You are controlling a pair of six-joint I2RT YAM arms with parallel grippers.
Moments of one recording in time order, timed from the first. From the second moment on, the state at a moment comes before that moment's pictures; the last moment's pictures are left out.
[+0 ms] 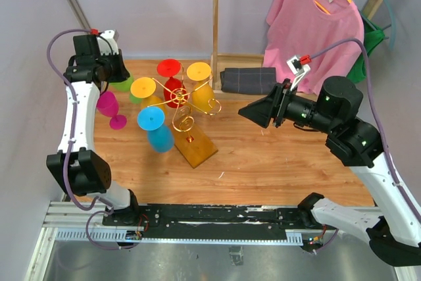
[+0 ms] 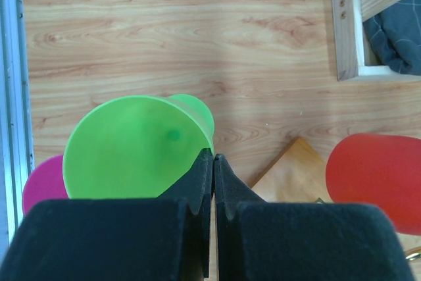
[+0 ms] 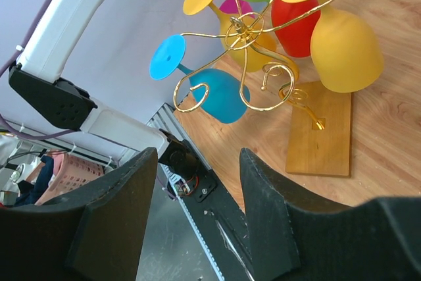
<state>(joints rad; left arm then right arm) 0.15 1.51 1.62 -0.74 0.29 0.02 0.64 0.96 1.42 -0.57 -0.41 0.57</state>
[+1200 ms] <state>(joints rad) 0.05 1.73 1.62 -0.70 0.15 0.08 0.64 0.96 1.45 -0.58 -0.38 0.58</state>
